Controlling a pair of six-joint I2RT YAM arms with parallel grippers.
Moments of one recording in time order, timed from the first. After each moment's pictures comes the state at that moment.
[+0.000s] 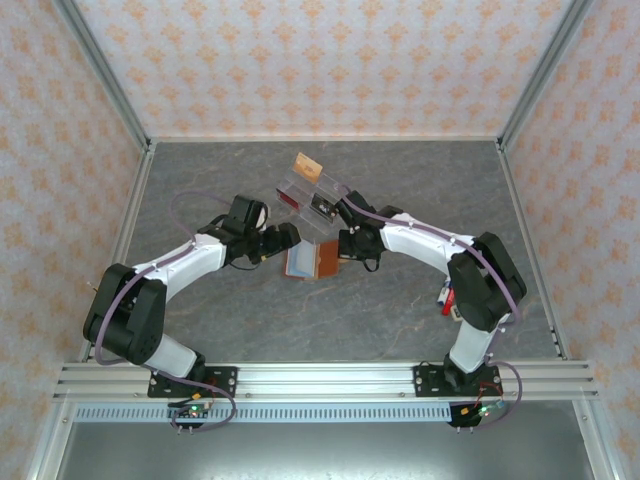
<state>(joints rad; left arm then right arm) -0.34 1.50 0.87 -0.30 0.31 -0.76 0.65 1.75 1.20 -0.66 0.00 0.67</state>
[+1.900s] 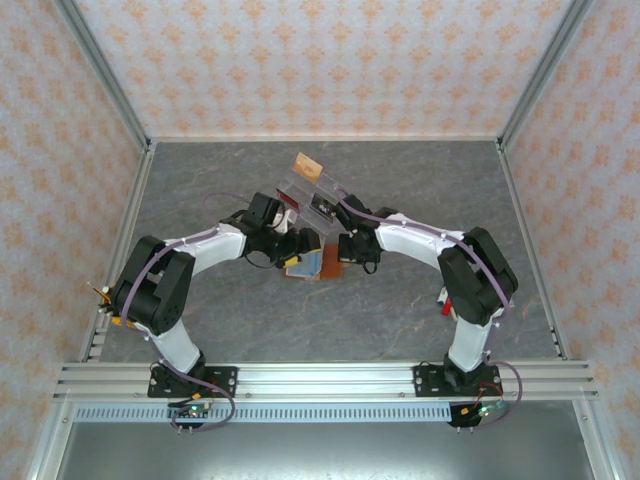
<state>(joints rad) -0.39 1.71 0.96 -0.25 0.61 -0.77 0.65 1.81 1.20 -0.66 0.01 0.67</state>
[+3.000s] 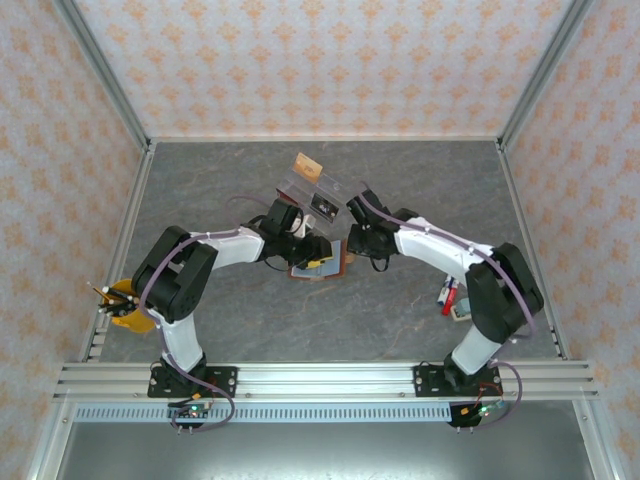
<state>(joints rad) -0.48 1.83 0.99 -0.10 0.62 -0.84 0.61 1.63 1.13 -0.61 0.06 0.77</state>
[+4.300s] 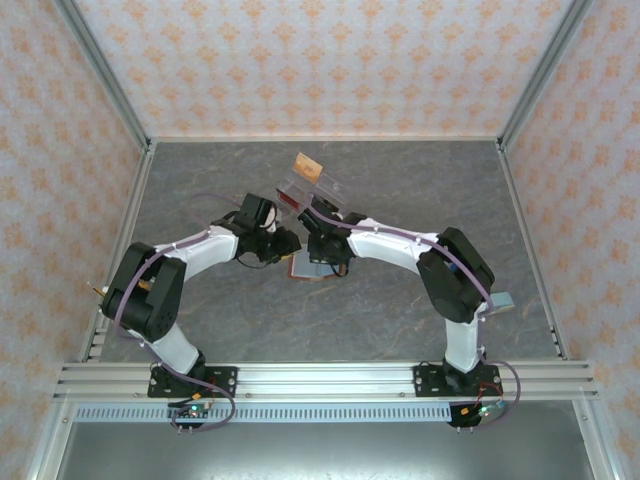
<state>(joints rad) -0.35 1.66 0.93 -0.29 0.44 -0.81 0.82 1.91 1.35 -0.61 0.08 0.83</state>
